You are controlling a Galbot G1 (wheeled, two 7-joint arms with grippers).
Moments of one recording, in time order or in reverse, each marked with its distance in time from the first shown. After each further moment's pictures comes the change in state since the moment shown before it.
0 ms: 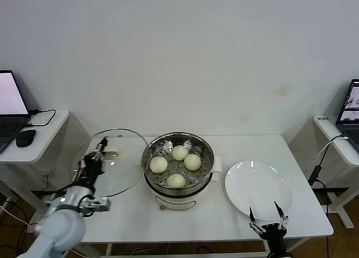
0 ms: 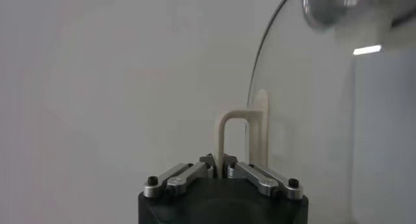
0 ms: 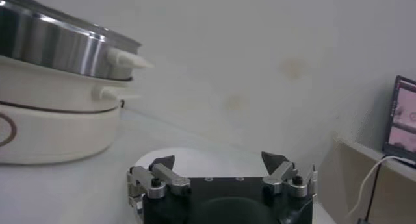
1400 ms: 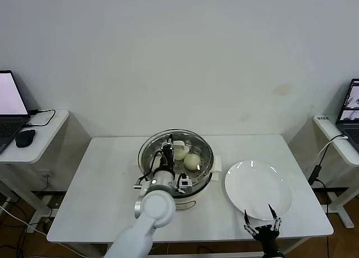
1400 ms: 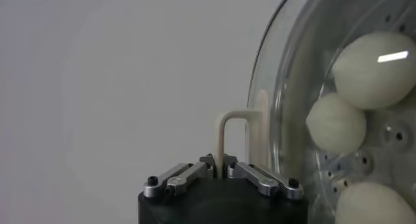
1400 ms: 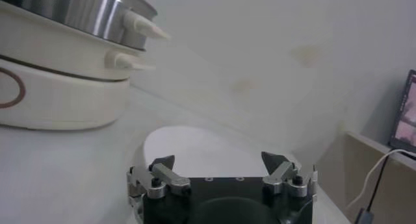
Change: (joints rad) left arm -0.328 -0.508 0.411 0.227 0.490 0.203 0.293; right arm 0.023 0.014 -0.045 -0.057 -0.096 -0.008 0.069
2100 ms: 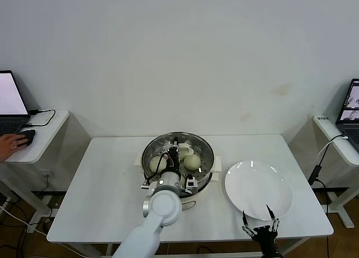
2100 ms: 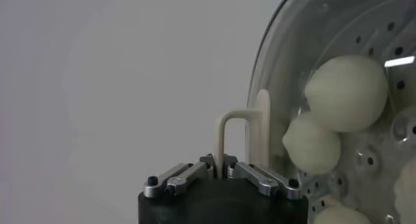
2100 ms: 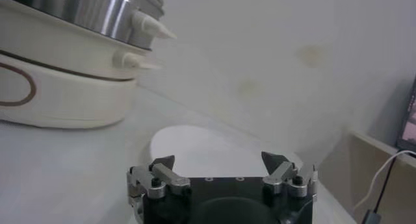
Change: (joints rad) left arm -0.005 -0.054 0.001 0.083 0.026 -0.023 -0.033; right arm -0.004 -0.008 -0.010 -0.006 -0.001 0.007 0.000
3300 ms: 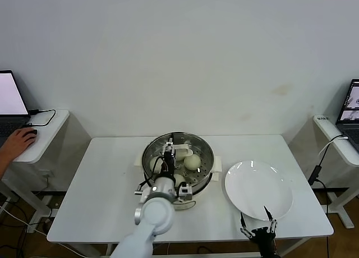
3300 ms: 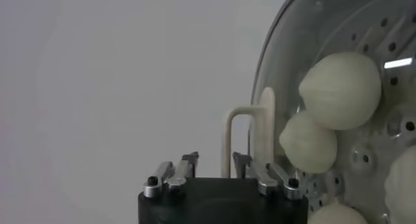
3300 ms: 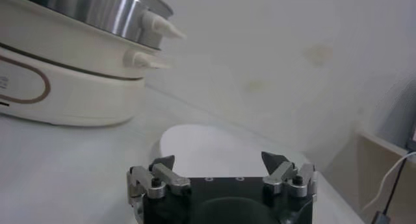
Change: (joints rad) left arm 0.088 0.057 -0.029 -0.107 -0.041 -0.028 -0.065; right arm -0.008 0.000 -0.011 -0.003 -0.008 0.005 -0.005
